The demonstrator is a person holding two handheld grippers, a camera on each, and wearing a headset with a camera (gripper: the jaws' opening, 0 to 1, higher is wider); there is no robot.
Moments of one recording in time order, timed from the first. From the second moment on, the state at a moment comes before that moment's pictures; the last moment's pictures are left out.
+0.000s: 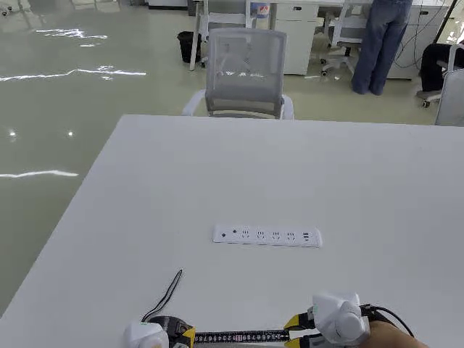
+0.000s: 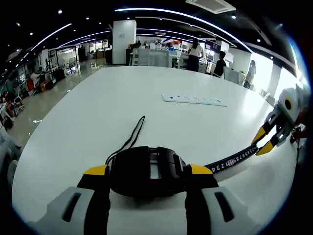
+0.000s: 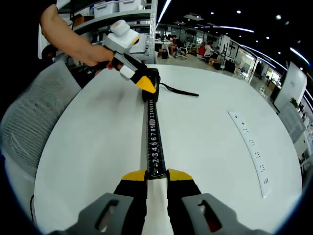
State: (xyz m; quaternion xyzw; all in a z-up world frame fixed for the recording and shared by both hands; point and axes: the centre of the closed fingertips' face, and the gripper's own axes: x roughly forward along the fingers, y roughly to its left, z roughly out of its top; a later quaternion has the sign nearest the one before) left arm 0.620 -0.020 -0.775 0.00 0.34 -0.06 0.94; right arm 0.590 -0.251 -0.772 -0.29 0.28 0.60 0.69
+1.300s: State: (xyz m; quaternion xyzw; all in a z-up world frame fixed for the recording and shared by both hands) left arm 0.620 -0.018 -0.774 -0.01 0.34 -0.06 0.94; right arm 0.591 -0.229 -0.772 -0.28 0.28 0.61 0.69
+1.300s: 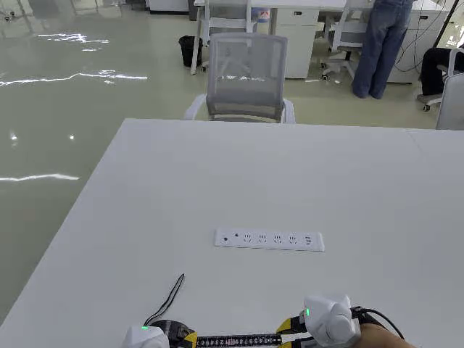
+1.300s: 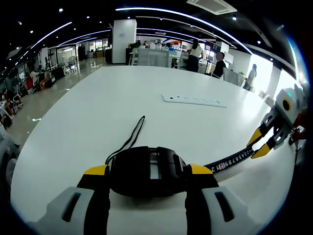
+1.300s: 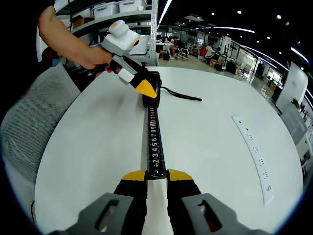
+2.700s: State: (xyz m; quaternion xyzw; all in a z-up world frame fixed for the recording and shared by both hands) left arm 0.620 -0.018 -0.774 -0.02 0.34 -0.07 0.94; right arm 0.594 -0.202 -0.774 -0.27 0.27 0.62 0.69
